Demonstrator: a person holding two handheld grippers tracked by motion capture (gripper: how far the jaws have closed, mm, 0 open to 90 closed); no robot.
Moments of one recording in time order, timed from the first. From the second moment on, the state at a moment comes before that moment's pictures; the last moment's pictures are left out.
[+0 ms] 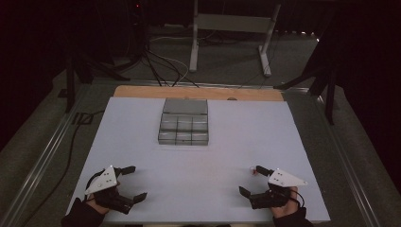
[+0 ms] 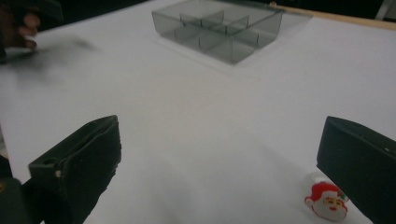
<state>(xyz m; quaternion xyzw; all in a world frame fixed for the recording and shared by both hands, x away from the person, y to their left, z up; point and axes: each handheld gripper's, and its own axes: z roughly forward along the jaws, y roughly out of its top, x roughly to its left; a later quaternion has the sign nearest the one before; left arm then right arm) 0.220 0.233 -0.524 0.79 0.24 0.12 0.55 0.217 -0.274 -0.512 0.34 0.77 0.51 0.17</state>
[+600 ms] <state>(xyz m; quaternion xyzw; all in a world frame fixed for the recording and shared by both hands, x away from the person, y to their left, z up) 0.220 0.233 -0.525 0.79 0.25 0.12 0.54 0.212 -0.262 -0.500 0.31 0.78 0.51 0.17</state>
